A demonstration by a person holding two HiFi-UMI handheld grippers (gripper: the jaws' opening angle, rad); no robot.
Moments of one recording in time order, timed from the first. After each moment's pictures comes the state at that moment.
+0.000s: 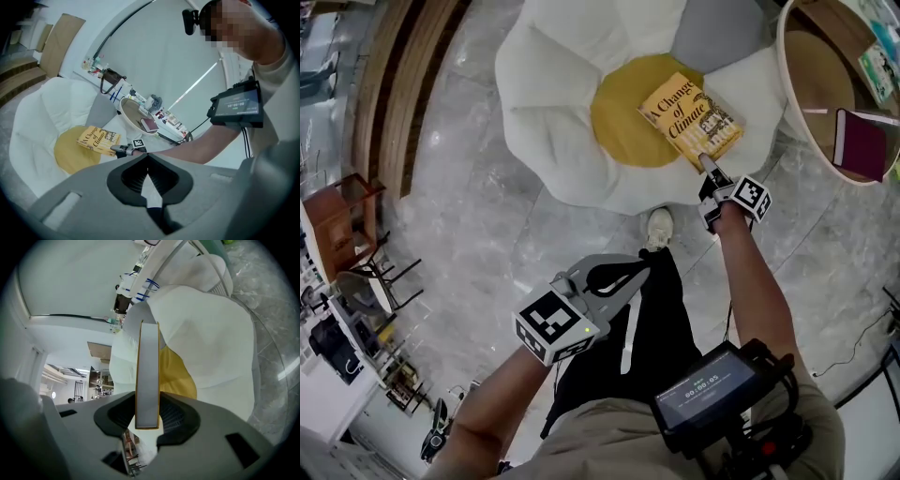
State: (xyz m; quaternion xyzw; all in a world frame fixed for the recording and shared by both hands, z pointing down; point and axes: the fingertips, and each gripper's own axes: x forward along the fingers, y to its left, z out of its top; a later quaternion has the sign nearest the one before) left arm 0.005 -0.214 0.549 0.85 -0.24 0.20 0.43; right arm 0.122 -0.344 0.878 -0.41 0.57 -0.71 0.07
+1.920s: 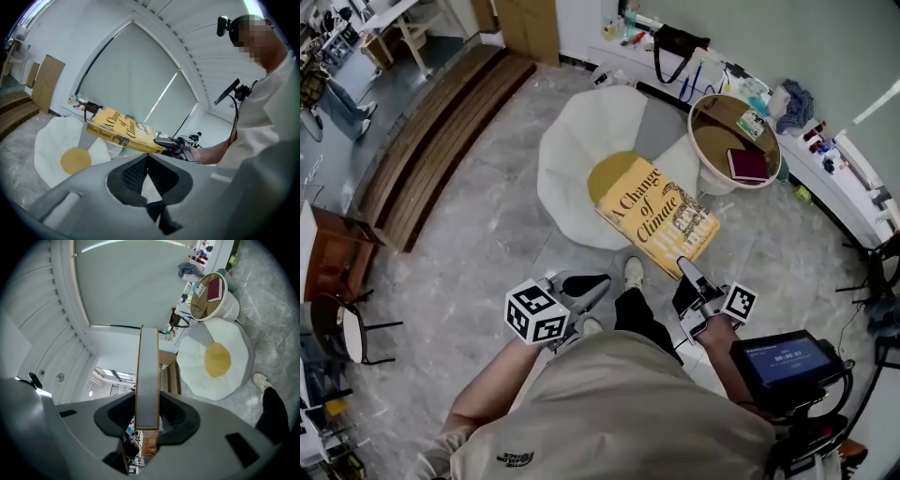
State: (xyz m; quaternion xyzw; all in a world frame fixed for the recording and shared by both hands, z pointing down) left arm -0.105 0.066 0.270 0.92 -0.21 0.11 0.30; right arm 0.056 0.022 0.319 -0.35 0.68 -0.61 0.23
